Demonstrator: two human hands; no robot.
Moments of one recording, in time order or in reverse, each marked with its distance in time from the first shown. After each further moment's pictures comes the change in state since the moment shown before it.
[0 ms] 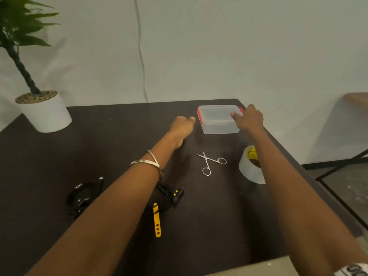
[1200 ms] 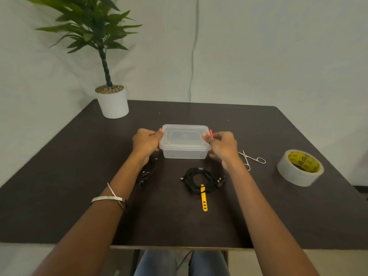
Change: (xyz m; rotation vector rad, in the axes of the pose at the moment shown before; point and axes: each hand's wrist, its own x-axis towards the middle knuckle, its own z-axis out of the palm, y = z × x) left_hand -0.090 -0.093 -0.188 0.014 0.465 -0.002; right_hand -0.154 -0.094 0.099 0.588 -0.265 -0.041
